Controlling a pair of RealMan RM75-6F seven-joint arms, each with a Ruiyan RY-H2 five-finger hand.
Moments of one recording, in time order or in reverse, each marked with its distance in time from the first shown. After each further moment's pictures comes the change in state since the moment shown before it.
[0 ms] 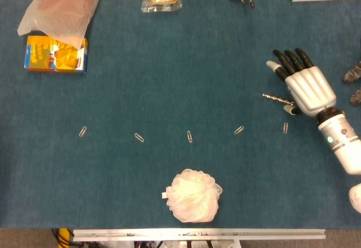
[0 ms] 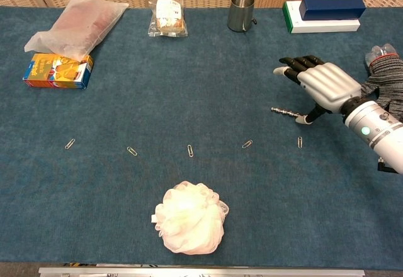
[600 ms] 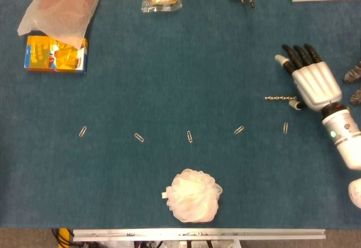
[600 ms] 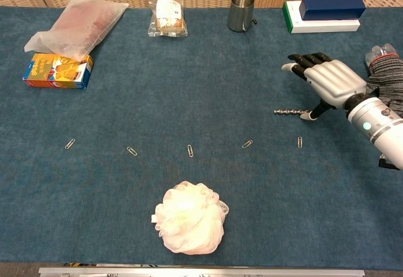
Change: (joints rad) left arm 0.011 0.000 0.003 0.007 -0.009 -0.005 -0.008; right arm 0.005 -0.021 0.026 0.064 0.053 -0.011 -0.011
